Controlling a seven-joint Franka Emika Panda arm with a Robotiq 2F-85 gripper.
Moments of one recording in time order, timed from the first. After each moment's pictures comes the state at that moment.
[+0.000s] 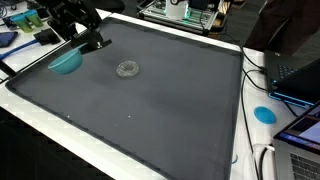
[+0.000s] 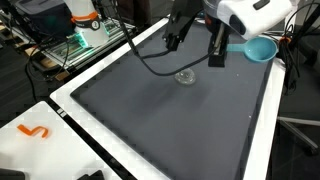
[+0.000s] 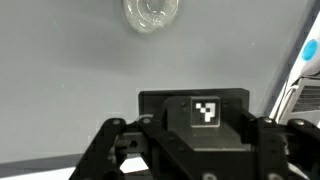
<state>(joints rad) -0.24 0.59 0.11 -1.42 0.41 1.86 -0.59</state>
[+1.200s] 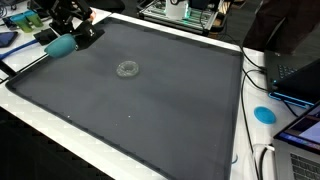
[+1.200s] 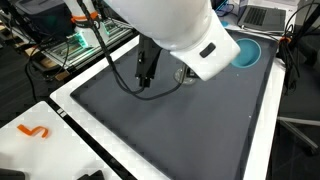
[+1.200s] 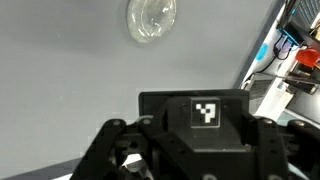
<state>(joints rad) -0.37 0.60 0.07 -1.49 0.66 1.77 -0.93</state>
